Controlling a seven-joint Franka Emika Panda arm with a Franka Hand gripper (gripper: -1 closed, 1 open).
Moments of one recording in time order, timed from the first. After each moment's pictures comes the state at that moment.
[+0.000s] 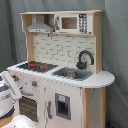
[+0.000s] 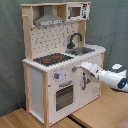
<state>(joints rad) -0.48 -1.47 1.42 -2.61 -0.37 3.12 0.28</state>
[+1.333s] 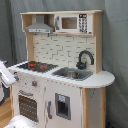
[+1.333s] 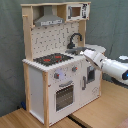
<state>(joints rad) -0.40 -1.48 1.25 -2.53 -0.37 2.95 -0.02</state>
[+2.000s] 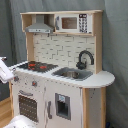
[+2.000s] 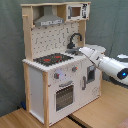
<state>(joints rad) -0.43 -1.48 1.24 -2.43 -0.37 2.78 -0.11</state>
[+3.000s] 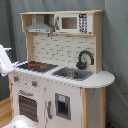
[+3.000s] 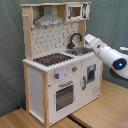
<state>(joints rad) -0.46 -1.48 1.15 -2.35 -0.37 2.49 -0.15</state>
